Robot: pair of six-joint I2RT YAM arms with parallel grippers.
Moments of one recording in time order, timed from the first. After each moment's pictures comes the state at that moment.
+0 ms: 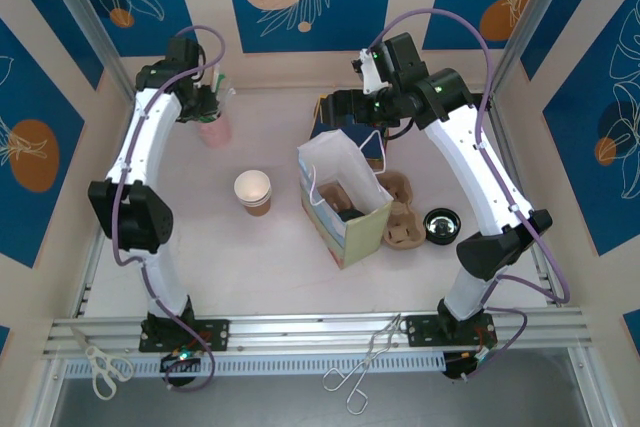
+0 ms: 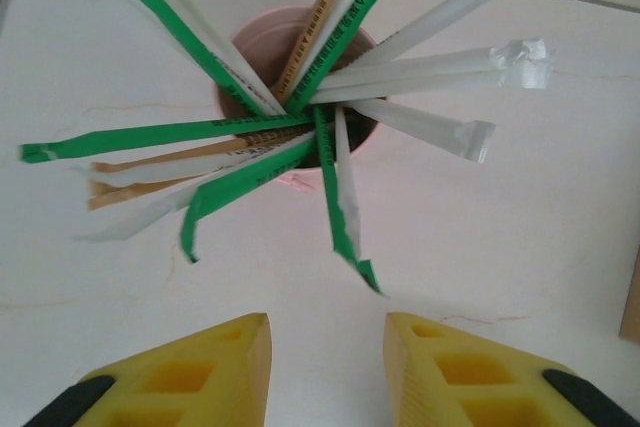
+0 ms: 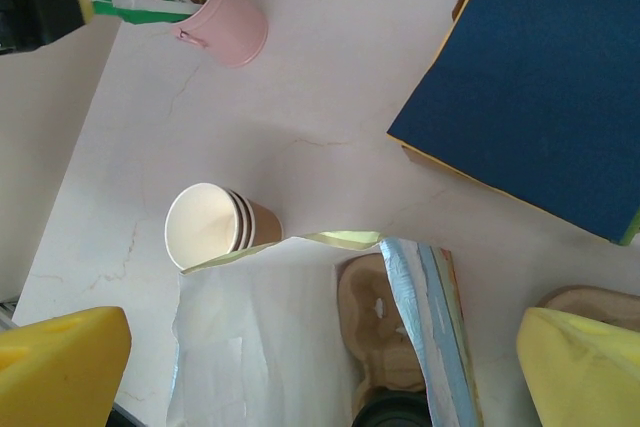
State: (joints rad) left arm -0.10 1.90 2.04 -1.13 -0.13 -0.30; right arm 0.51 1.71 2.13 -1.25 -0.19 0.36
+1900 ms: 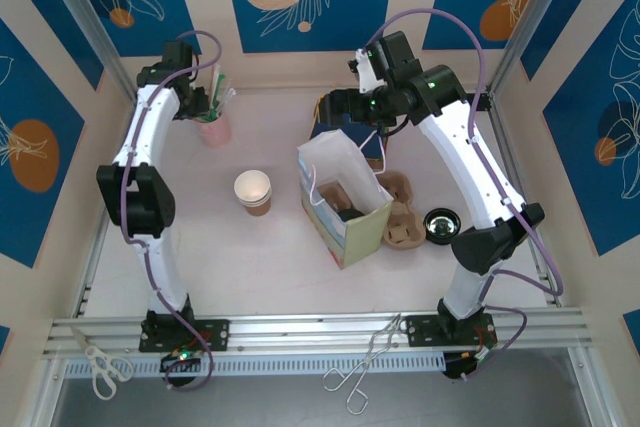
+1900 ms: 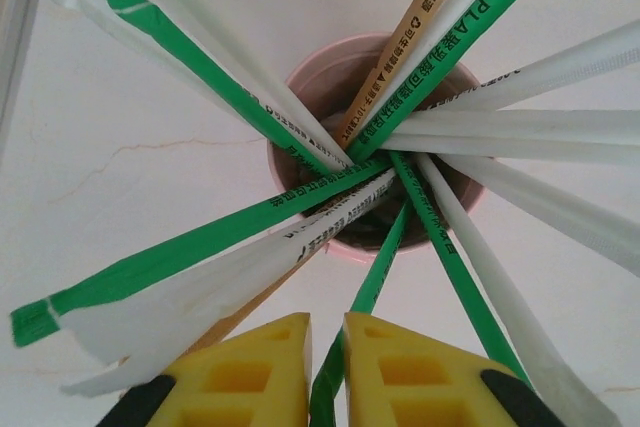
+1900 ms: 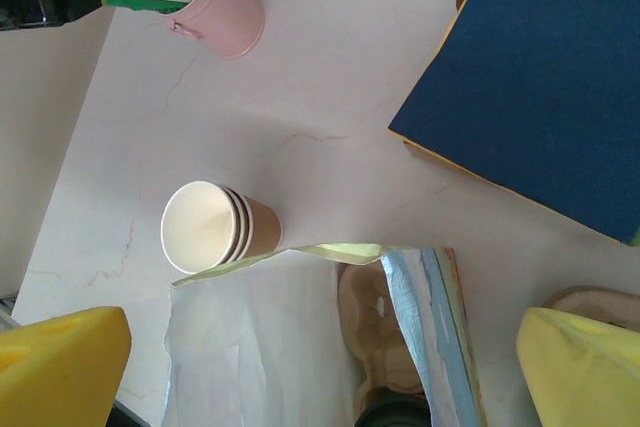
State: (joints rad) left arm -0.03 2.06 2.09 -1.06 -0.13 -0.19; right arm 0.51 1.76 2.17 -1.27 -0.20 0.36
